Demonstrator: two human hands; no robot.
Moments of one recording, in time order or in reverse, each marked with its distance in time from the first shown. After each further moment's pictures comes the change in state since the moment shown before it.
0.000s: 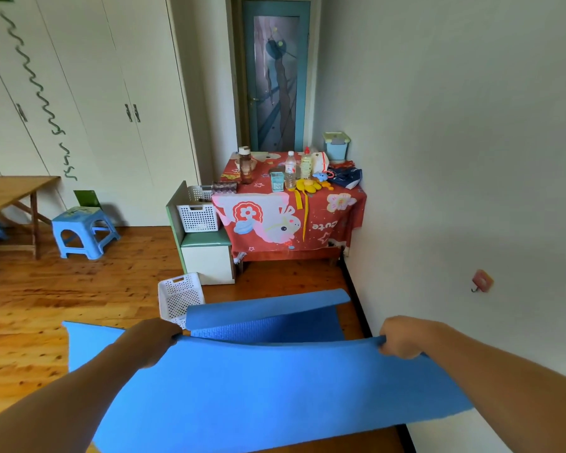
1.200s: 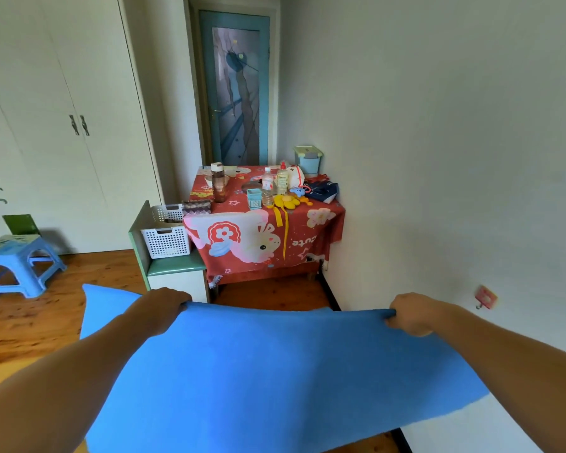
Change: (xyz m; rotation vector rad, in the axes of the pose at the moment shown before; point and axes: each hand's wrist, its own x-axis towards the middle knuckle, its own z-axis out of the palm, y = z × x) left_hand 0.149 -0.058 -0.082 -0.030 0.234 0.192; right_hand 0.059 -0.024 -0.085 0.030 0.193 0.192
